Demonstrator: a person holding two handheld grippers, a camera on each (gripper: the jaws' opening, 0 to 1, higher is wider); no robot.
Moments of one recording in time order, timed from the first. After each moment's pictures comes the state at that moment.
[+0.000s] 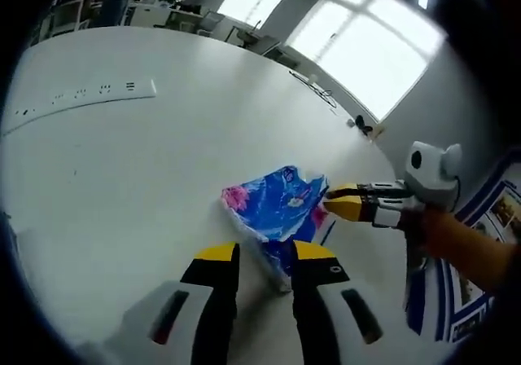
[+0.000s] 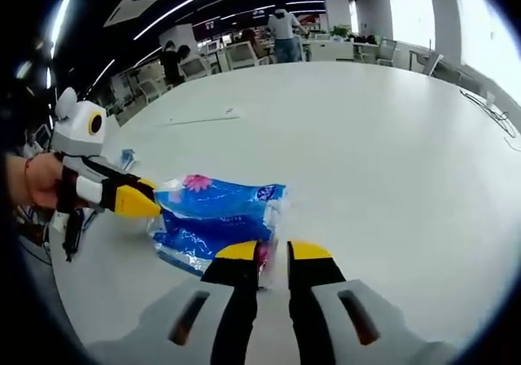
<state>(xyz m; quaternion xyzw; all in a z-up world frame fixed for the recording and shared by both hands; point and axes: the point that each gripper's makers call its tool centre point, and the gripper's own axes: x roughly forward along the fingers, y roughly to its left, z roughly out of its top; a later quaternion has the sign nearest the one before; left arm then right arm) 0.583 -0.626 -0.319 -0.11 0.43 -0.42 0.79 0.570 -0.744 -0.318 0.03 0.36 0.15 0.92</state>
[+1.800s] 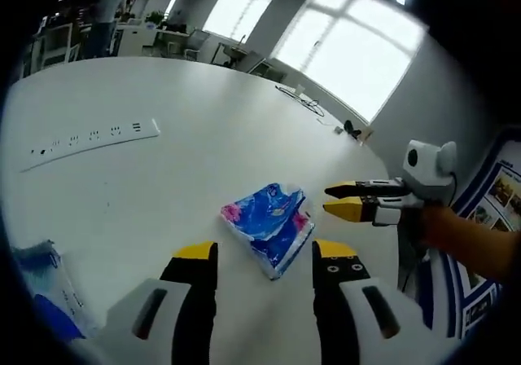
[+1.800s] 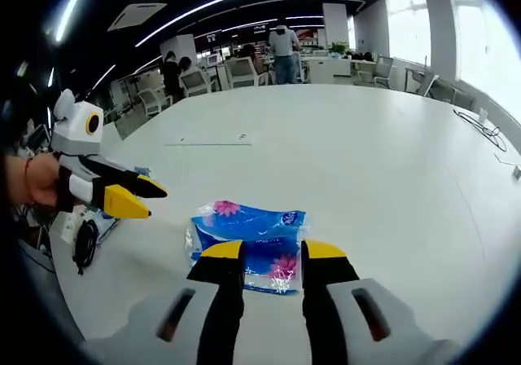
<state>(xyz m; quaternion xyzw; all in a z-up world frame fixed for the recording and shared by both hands) 0.573 -0.593 -0.260 -0.09 0.38 -0.44 0.81 0.555 -0.718 -0.259 0.02 0.32 0.14 0.94</state>
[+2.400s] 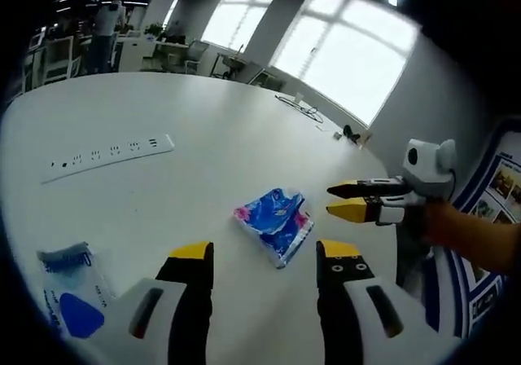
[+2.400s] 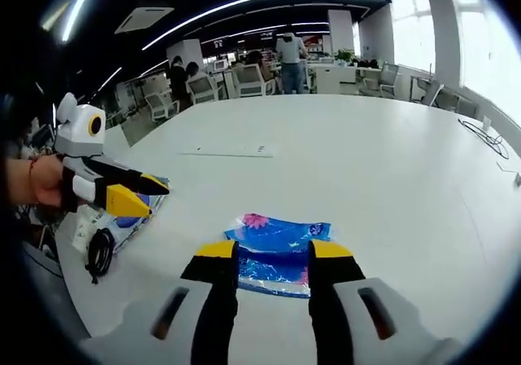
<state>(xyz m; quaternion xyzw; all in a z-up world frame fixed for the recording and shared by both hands) 0.568 -0.553 -0.233 -0.08 0.35 -0.44 0.82 0.550 -0.682 -0.233 0.02 0.30 0.16 0.94</state>
